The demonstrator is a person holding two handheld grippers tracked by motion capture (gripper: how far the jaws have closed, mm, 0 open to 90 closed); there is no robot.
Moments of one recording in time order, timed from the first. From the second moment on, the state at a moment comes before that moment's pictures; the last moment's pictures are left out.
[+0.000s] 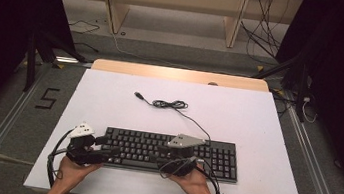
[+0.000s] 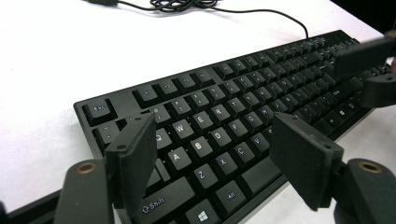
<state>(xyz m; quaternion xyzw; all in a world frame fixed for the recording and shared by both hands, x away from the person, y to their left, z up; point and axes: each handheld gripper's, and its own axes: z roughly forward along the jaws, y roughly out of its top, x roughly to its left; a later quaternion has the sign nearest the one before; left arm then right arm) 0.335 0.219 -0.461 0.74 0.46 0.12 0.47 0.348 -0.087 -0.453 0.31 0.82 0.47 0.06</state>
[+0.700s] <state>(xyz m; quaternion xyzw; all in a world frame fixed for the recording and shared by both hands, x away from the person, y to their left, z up) 0.335 0.220 -0.460 0.74 0.46 0.12 0.47 0.345 -0.074 -0.475 0.30 0.86 0.41 0.06</state>
